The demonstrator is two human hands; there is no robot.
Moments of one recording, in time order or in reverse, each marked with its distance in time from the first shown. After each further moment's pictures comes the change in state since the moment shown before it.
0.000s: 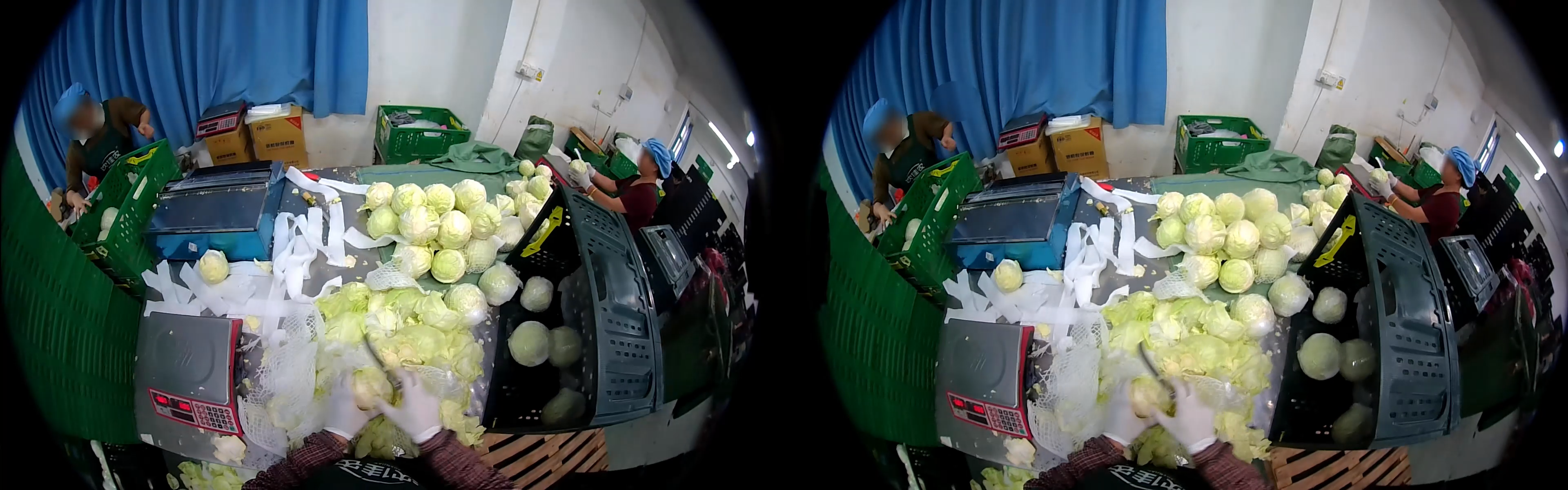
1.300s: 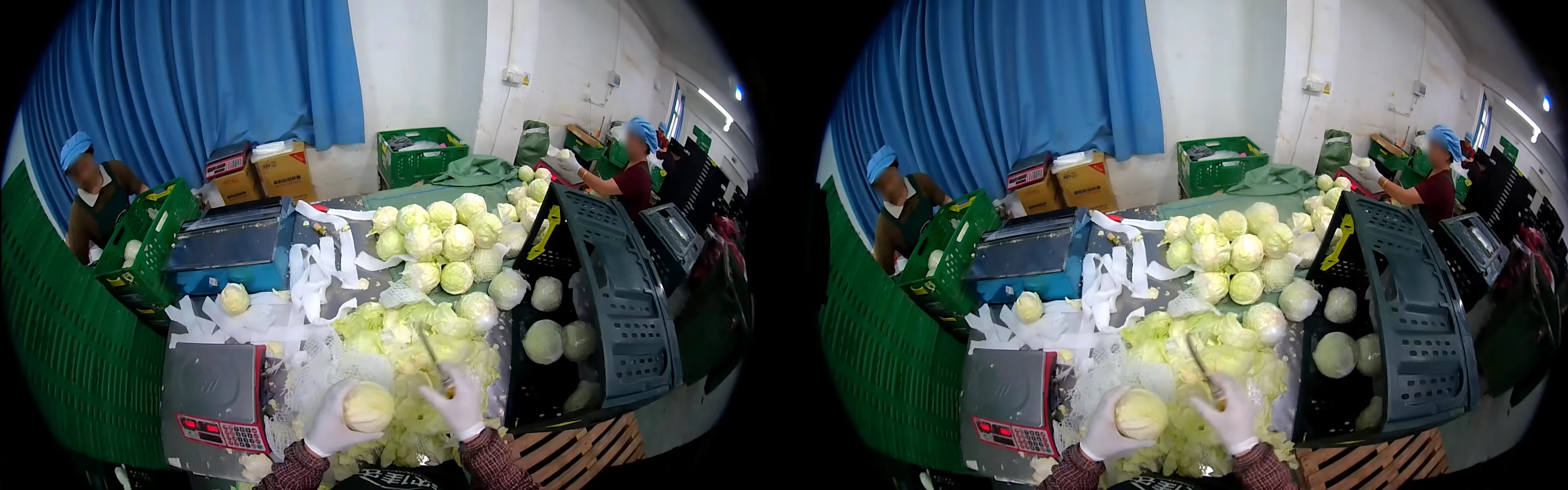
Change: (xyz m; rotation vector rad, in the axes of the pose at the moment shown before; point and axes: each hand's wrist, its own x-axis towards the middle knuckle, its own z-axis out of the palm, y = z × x) left_hand -0.001 0.015 -0.109 -0.367 -0.135 0.268; right_hand 0.015 -0.001 -0.047 0.121 0.130 0.071
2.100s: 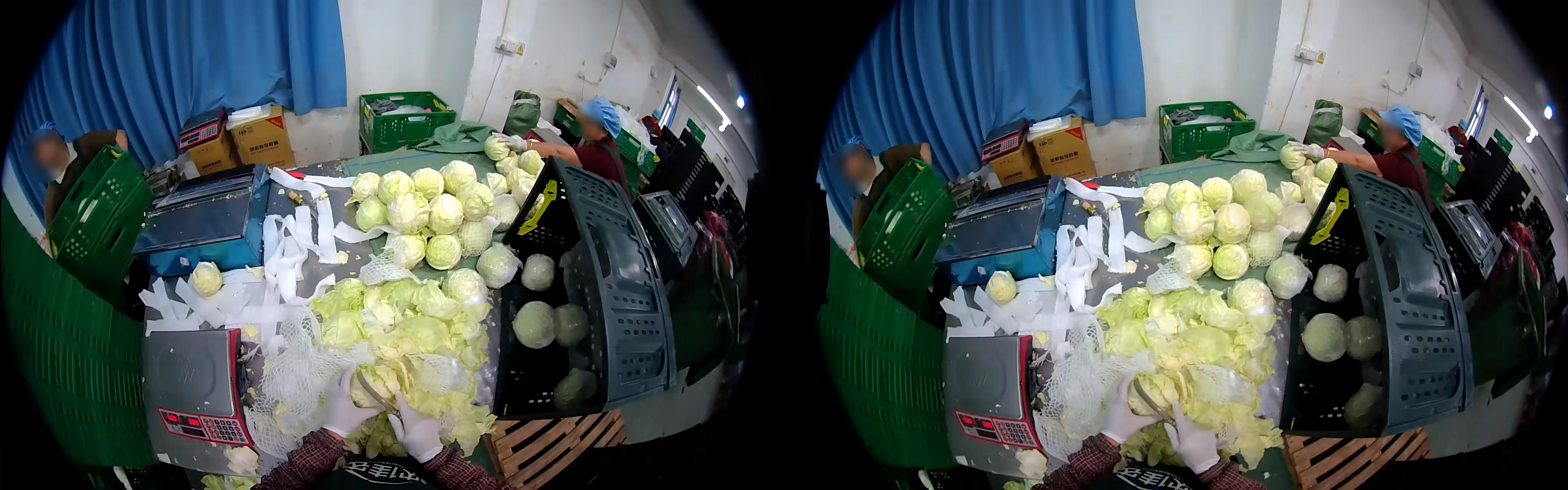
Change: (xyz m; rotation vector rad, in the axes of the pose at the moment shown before) left_hand 0.008 -0.067 0.082 0.220 0.074 -0.234; right_hand -0.100 0.035 0.061 -0.196 -0.332 0.001
